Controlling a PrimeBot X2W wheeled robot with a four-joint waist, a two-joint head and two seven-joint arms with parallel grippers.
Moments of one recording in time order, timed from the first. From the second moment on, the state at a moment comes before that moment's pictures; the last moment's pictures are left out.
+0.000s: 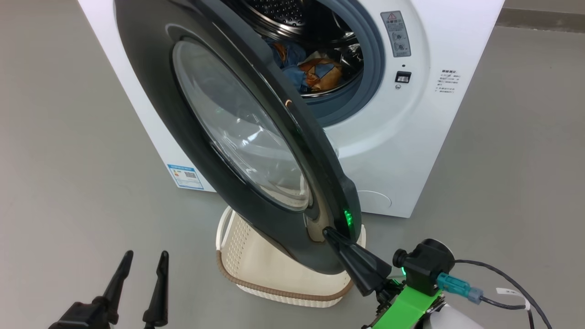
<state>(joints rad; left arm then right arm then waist) -0.03 0.15 -0.09 0.24 -0.31 -0.13 -0.25 -0.27 -0.21 0.68 0.17 0.47 0.13 -0.25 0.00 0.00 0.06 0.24</state>
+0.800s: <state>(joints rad) -0.11 0.12 -0.12 0.20 -0.30 -0.13 -0.25 -0.40 -0.23 0.52 0.21 0.47 0.13 -0.25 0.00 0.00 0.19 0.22</state>
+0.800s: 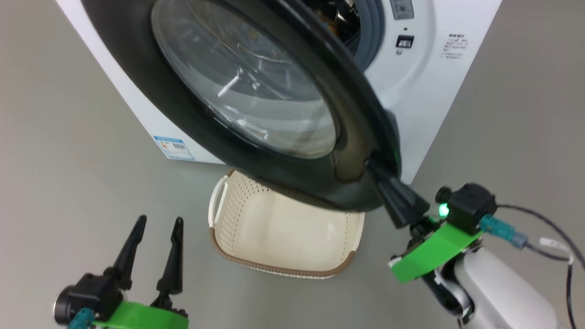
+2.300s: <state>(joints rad) -0.35 0.05 -0.23 0.14 -0.28 -0.13 -0.26 -0.78 -0.29 0.26 0.33 0.46 0.14 -0.26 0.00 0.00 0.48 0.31</state>
